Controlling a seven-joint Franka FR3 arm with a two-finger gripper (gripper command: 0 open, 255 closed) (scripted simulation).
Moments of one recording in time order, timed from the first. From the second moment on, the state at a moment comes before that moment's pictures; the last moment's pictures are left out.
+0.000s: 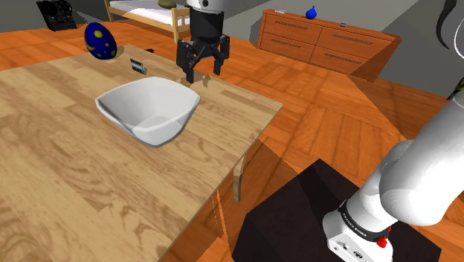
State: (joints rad) arm 0.20 0.00 0.34 -1.67 -0.02 1.72 0.40
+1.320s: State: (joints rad) arm 0.22 0.08 0.36 -1.67 -0.05 1.80 0.44
